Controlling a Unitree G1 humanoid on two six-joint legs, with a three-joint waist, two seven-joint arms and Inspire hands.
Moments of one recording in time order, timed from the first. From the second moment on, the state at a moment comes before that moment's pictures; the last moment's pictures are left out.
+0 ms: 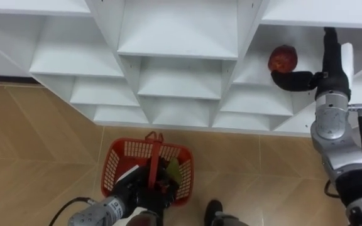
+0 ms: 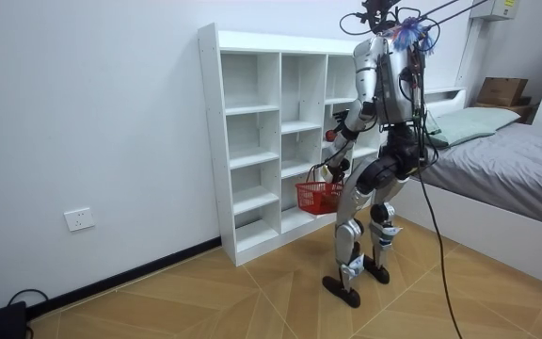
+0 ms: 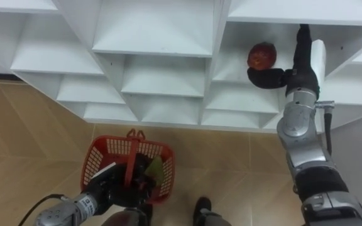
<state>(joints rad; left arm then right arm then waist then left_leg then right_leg) -0.02 0.29 -0.34 0.68 -0.28 -0.11 -0.35 -0.48 -0.41 0.11 0.77 -0.05 -0.26 -0.41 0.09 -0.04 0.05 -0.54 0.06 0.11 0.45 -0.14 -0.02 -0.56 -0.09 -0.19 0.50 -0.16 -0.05</state>
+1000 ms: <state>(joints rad) -0.03 0.30 -0.41 0.68 -0.28 -0.09 -0.31 -0.57 -0.41 0.12 0.94 0.07 -0.21 -0.40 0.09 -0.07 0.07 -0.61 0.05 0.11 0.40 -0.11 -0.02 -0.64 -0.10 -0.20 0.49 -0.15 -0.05</state>
